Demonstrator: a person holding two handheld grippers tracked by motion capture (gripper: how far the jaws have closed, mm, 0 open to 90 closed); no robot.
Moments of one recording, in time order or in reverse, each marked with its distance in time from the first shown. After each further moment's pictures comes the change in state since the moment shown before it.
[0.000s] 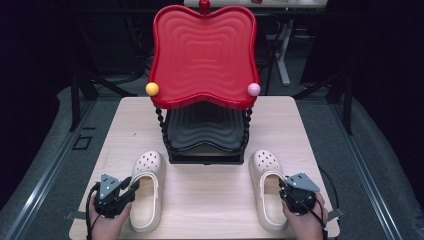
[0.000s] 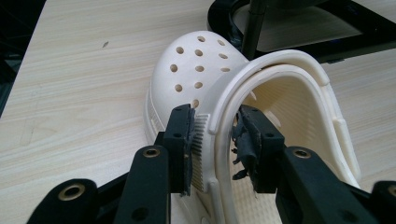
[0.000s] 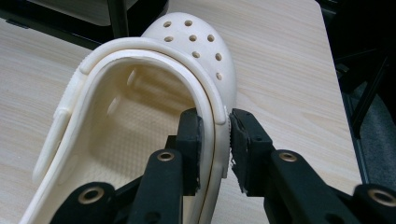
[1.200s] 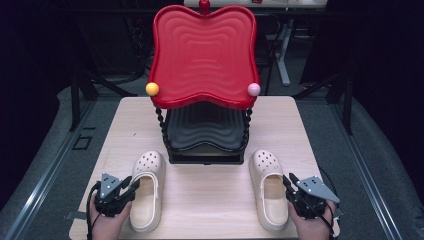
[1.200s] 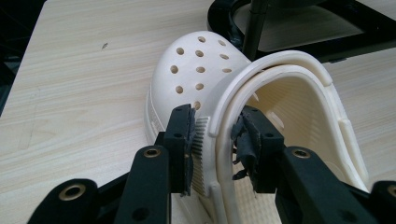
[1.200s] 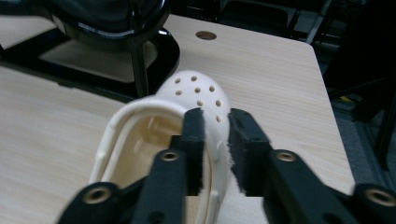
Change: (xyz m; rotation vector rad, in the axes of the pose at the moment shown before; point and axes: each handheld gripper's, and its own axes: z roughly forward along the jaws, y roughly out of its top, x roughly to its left) left arm 0.002 0.000 0.004 0.000 -0.005 0.011; right arm -0.010 0.004 -0.030 -0.183 0.068 0.083
